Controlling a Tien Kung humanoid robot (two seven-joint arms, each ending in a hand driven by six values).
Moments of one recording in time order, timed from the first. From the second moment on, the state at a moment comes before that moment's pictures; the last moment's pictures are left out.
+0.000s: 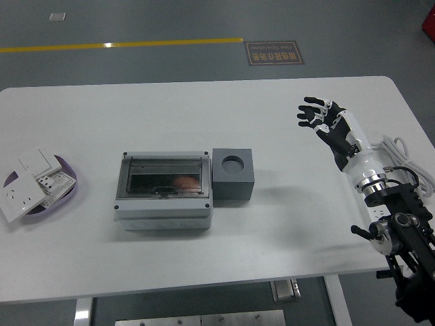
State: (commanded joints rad) left arm 0.04 0.11 -1.25 -0.18 1.09 -0.11 0.13; right arm 0.10 -0.17 1.39 1.42 -1.10 0.04 0.18
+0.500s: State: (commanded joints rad) left arm 0.06 0.13 -1.25 -0.18 1.10 -0.11 0.13; right arm 0.09 -0.17 1.36 1.43 -1.12 0.05 0.18
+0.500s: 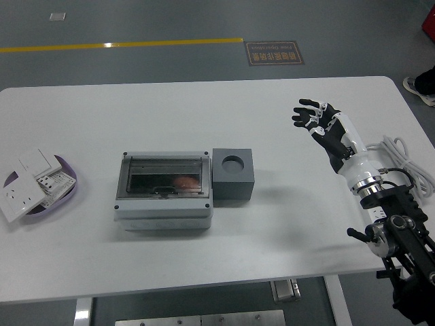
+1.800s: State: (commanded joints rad) left arm 0.08 0.13 -1.31 -0.18 1.09 -0.10 0.14; right arm 0.08 -0.15 1.46 1.44 -1.14 0.05 0.17
